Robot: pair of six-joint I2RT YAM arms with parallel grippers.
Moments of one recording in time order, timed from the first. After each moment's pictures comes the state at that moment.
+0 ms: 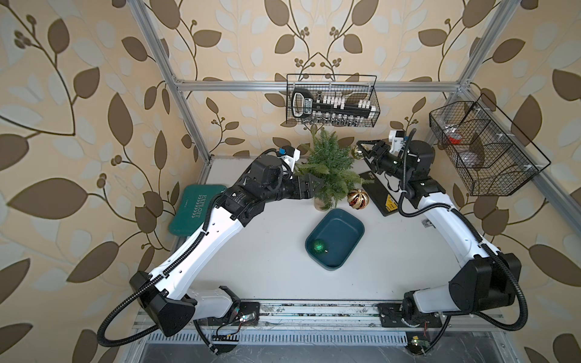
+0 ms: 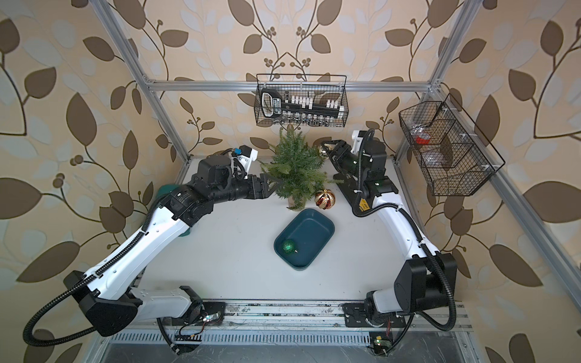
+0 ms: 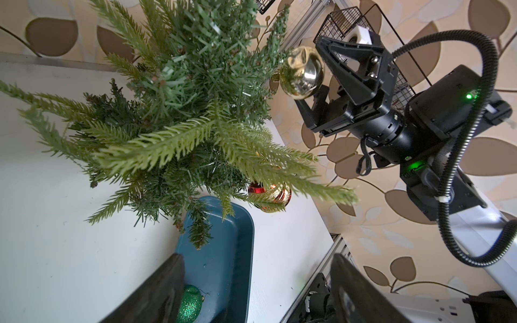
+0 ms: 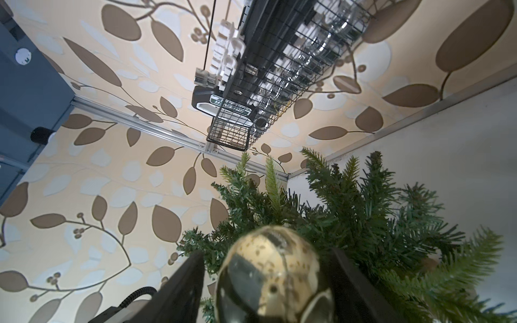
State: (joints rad) left arm -0.59 1.28 1.43 -0.56 0.31 -0.58; right arm 0.12 1.44 1.28 0.04 -0.51 1.10
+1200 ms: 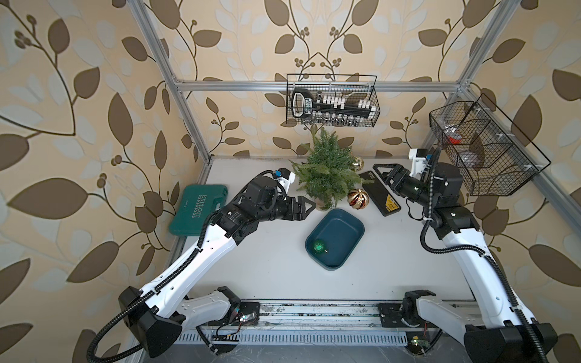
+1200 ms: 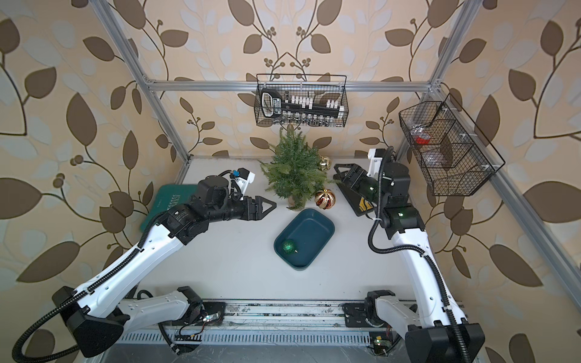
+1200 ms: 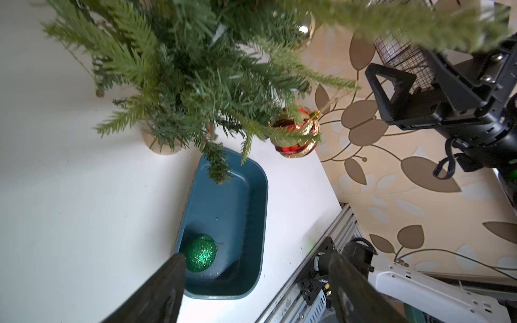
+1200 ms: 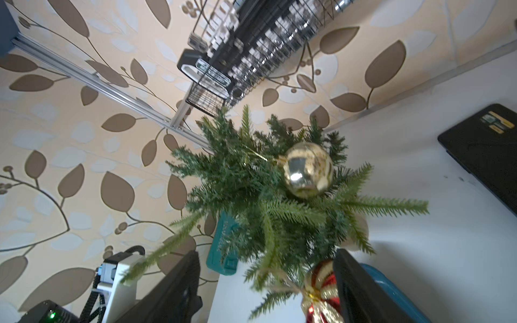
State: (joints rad) left arm -0.59 1.12 1.13 -0.55 0.37 -0.58; right arm 0.06 1.04 1.07 -0.30 -0.48 0.77
